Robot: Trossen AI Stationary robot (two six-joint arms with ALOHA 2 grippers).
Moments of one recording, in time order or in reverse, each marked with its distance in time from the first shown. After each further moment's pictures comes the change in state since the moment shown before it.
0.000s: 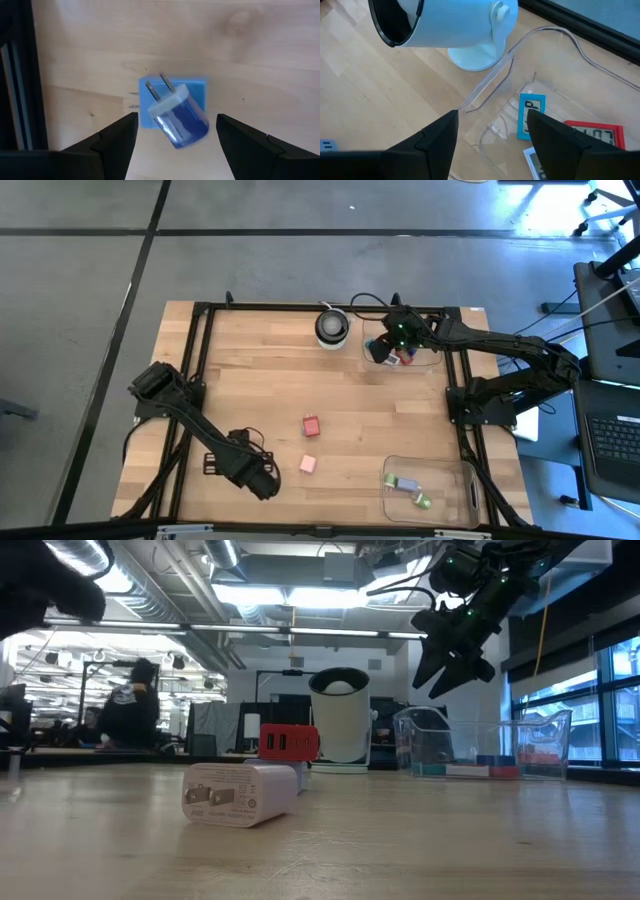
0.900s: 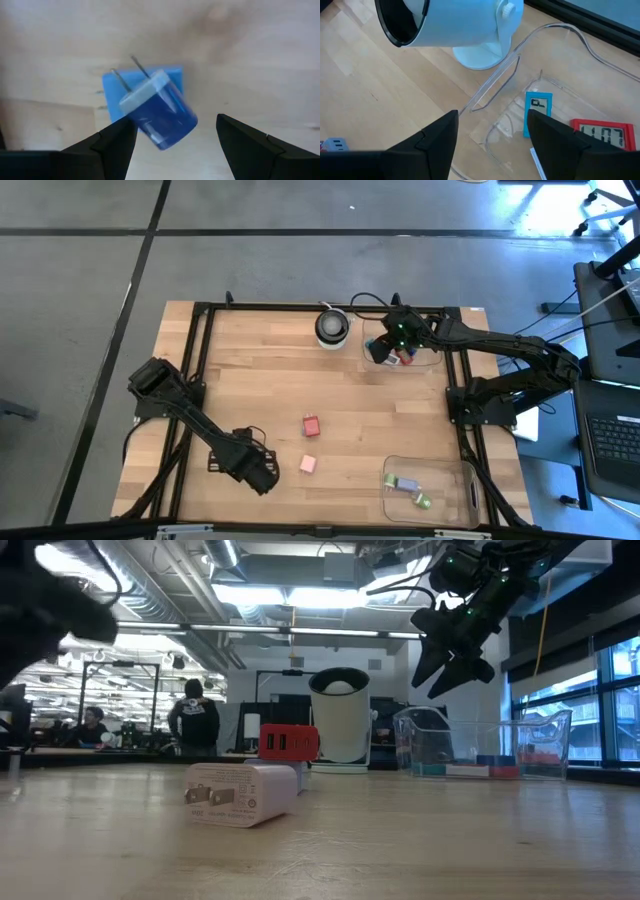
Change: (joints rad) left arm 0.015 -0.048 -0.125 0.188 -0.042 0.036; right arm 0.000 0.000 0.000 0.004 -0.026 0.019
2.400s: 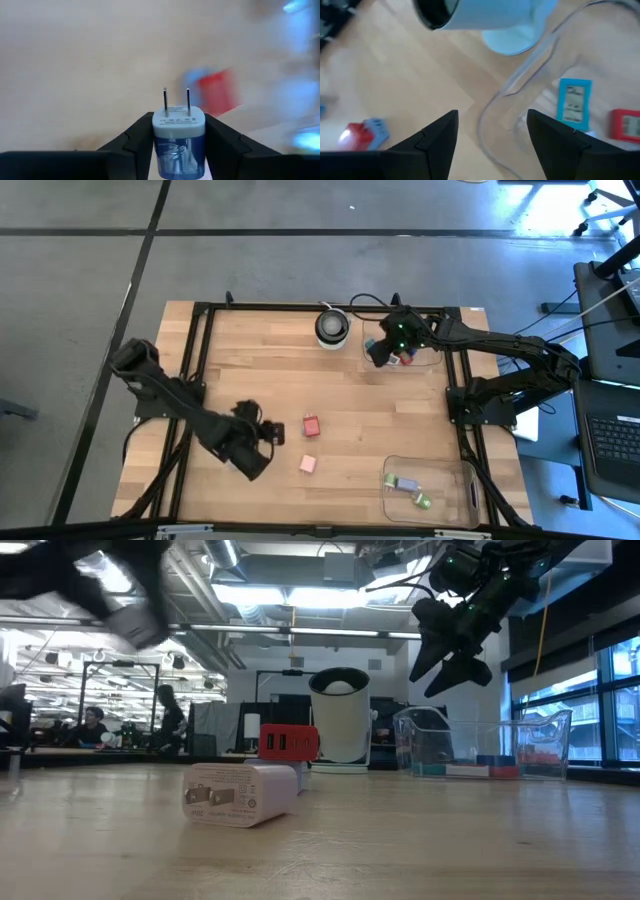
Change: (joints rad) left arm 0.047 -0.244 -0.039 0.049 -0.670 0.169; right arm 0.002 0.000 0.000 0.000 -0.150 0.031
